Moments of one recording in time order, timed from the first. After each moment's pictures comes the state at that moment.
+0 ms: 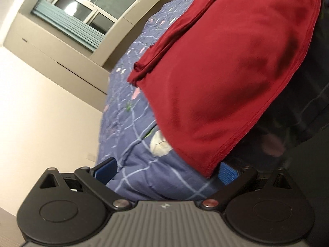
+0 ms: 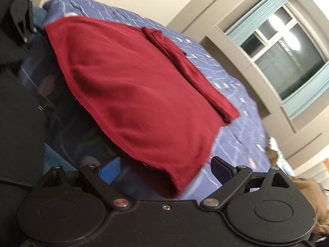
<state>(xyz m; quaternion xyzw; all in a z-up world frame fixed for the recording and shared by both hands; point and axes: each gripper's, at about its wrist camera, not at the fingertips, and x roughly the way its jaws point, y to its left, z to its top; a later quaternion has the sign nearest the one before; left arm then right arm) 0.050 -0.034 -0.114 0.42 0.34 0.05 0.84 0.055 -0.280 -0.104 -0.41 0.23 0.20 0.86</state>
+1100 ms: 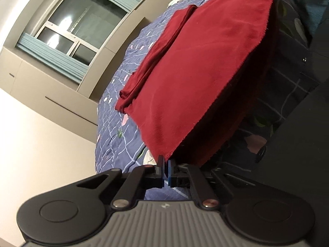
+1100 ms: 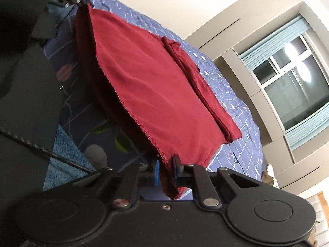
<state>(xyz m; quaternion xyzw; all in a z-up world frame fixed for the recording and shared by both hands) 0.041 -0.027 -0.112 0.47 0.29 -0.04 0.84 0.043 -0.289 -0.106 -0.46 0.19 0.25 0.83</state>
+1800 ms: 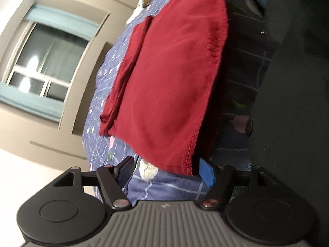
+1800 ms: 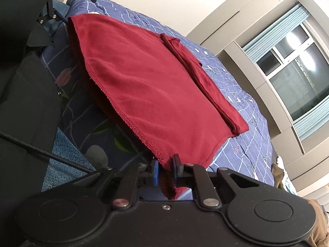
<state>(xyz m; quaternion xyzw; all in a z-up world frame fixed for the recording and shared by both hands) 0.037 -0.014 -0.129 0.57 0.26 -0.14 0.77 0.050 -0.293 -0.105 -0.44 0.21 0.26 0.83</state>
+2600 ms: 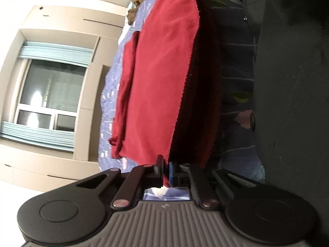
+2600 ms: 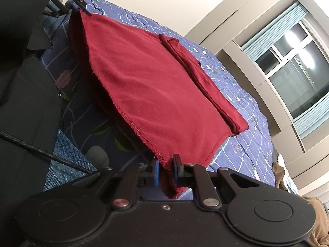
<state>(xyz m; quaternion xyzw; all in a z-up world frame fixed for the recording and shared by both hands) 0.043 -0.014 -0.151 0.64 0.18 -0.14 0.73 0.050 -0.295 -0.103 -0.43 0.21 0.26 0.84</state>
